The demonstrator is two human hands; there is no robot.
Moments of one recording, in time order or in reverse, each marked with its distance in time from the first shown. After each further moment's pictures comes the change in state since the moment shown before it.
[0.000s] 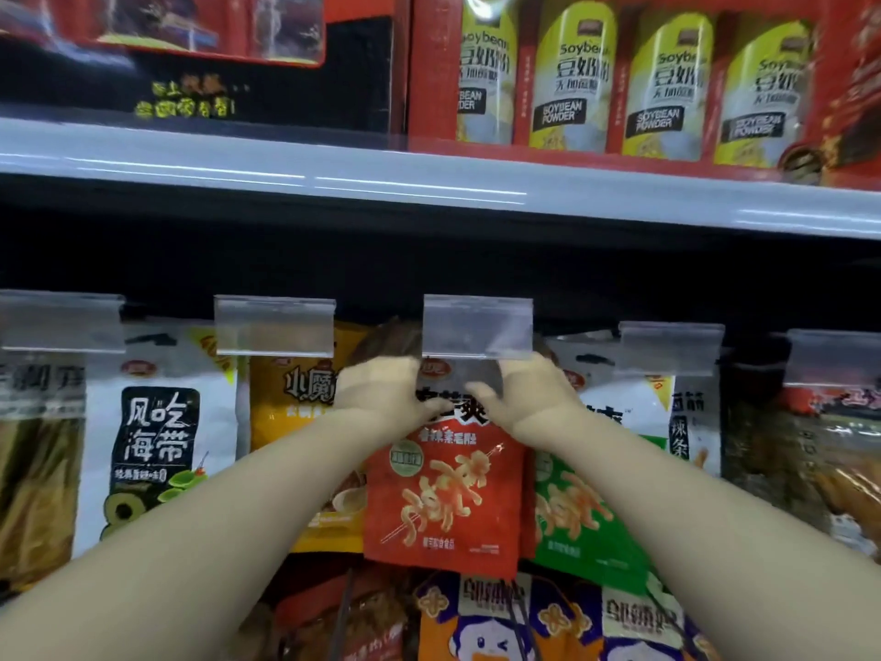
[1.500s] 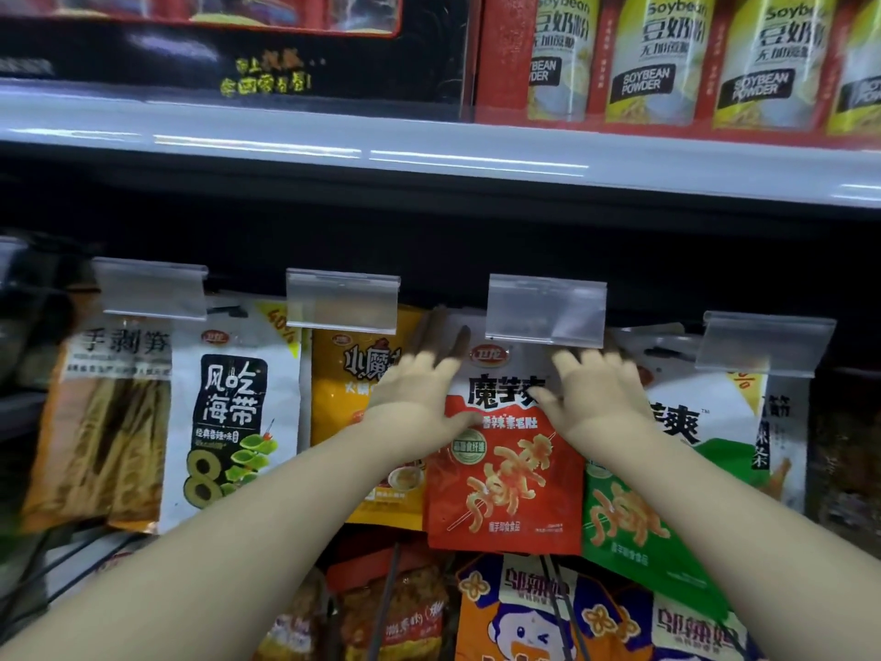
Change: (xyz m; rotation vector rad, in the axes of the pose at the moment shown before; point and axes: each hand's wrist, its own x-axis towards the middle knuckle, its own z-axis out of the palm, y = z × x) left_hand -0.027 -0.019 0.010 -0.097 -0.112 0.016; right_hand -0.009 -0.002 0.009 -0.257 -0.001 0.016
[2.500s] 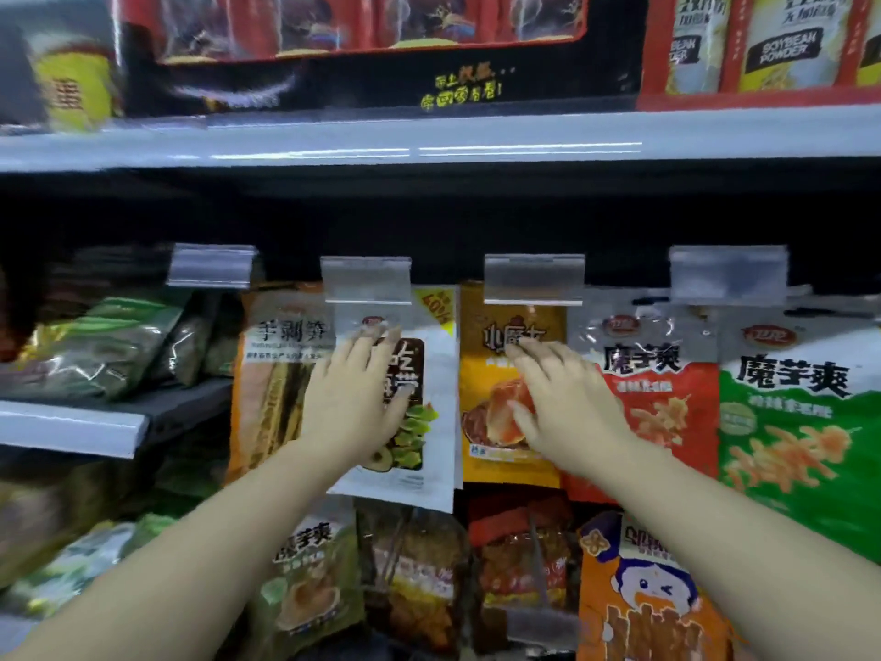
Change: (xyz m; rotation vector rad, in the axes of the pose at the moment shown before) left_hand -0.093 -0.194 -0.037 0.203 0.343 0.006; right_hand -0.042 -0.151 0.027 0.105 0.215 -0.349
